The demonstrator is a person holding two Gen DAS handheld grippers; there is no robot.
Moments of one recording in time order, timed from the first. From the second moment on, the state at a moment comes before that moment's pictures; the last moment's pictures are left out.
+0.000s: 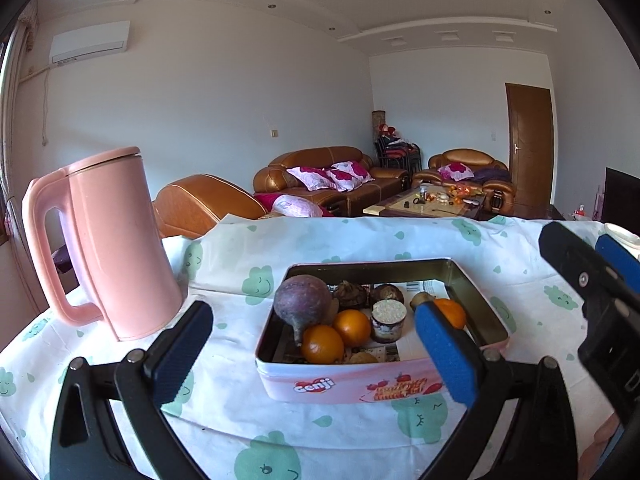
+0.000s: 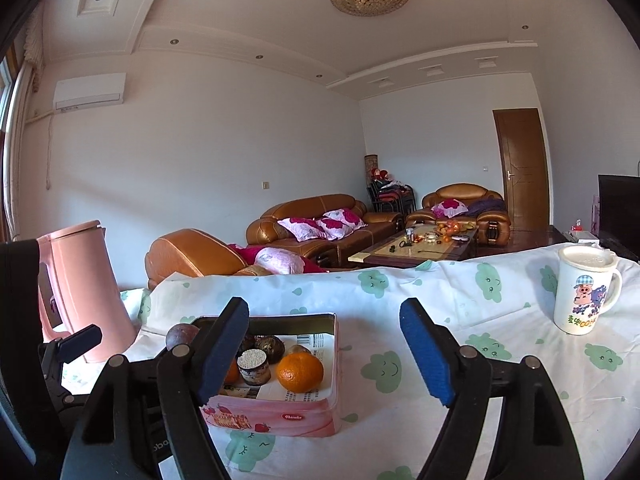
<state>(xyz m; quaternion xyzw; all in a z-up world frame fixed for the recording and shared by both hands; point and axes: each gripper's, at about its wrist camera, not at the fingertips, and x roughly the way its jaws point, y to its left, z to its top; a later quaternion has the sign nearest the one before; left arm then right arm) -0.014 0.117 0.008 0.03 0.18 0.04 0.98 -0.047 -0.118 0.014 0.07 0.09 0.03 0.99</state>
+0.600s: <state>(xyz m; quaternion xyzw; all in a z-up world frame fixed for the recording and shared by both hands) -0.023 0.120 0.008 0.03 0.18 0.04 0.98 -0.064 -0.127 0.016 0.09 0.06 0.02 0.99</state>
